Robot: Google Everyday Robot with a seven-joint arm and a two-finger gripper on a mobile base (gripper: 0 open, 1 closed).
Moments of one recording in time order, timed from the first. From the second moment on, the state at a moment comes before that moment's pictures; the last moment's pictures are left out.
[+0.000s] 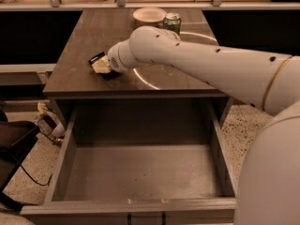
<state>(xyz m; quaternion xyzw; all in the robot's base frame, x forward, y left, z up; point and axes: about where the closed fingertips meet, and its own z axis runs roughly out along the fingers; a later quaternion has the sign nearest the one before) 0.714 0.134 0.829 -0.38 0.79 0.20 0.43</state>
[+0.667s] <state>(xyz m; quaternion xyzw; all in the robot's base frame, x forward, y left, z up) 0.712 0.129 0.852 -0.39 0.79 0.21 0.44</state>
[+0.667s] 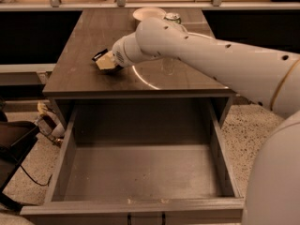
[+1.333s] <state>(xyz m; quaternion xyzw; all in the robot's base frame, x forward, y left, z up) 0.679 0.080 0.930 -0.42 0.77 0.22 0.43</state>
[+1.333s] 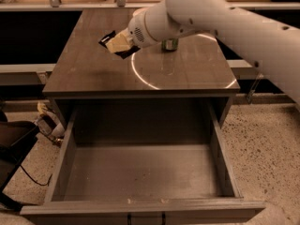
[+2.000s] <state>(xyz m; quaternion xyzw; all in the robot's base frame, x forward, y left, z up) 0.615 0.036 0.926 -0.43 0.75 0.25 0.43</state>
